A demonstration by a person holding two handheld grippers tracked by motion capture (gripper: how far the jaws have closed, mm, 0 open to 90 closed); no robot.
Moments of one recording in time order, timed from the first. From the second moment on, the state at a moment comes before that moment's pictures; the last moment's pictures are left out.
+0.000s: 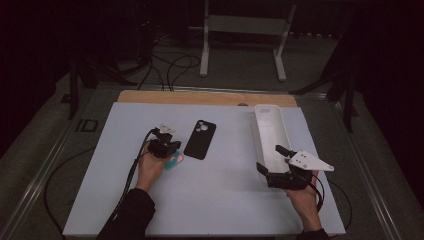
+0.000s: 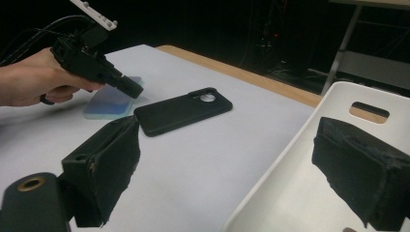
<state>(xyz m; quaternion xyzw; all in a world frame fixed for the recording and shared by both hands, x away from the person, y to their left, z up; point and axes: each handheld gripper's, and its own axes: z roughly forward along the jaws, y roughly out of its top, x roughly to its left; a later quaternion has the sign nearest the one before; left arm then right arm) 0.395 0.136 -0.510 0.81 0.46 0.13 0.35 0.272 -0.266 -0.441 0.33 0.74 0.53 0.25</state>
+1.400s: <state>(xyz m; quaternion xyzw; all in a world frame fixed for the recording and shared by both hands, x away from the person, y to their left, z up) 0.311 0.219 -0.517 0.77 0.53 0.18 0.30 0.286 -0.268 -0.442 0.33 0.74 0.53 0.23</state>
